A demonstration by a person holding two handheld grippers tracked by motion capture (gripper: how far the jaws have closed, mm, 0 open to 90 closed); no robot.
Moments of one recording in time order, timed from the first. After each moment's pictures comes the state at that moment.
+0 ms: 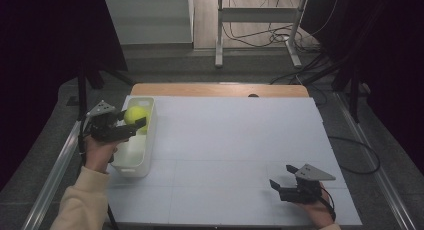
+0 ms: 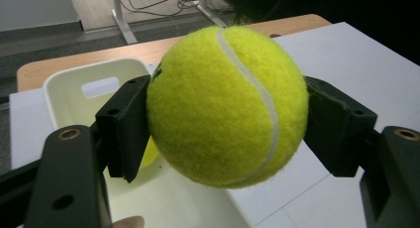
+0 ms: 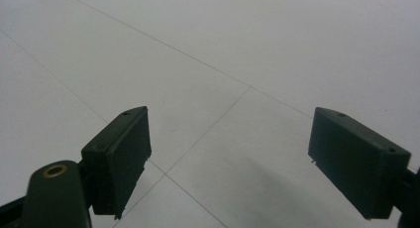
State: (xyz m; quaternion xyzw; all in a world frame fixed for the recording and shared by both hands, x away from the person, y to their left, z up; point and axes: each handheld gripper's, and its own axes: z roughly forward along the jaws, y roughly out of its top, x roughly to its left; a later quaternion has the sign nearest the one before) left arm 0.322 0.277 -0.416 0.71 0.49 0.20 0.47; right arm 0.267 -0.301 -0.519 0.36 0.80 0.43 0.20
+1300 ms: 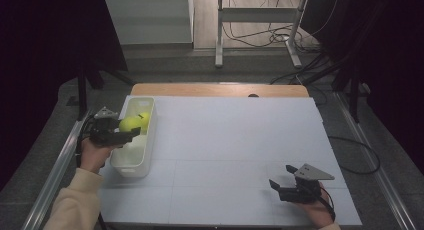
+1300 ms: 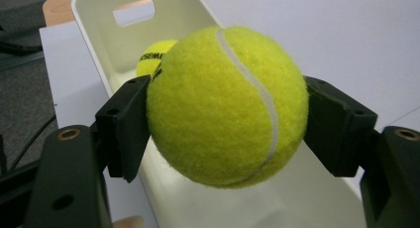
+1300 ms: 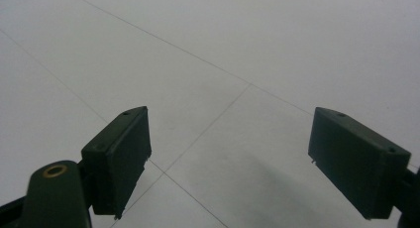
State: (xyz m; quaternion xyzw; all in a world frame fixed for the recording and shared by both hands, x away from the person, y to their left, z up) left arm 0.334 0.289 -0.447 0.75 0.52 0.18 0.36; right arm 0.268 -0.299 -0.520 0.36 0.80 0.43 0.20
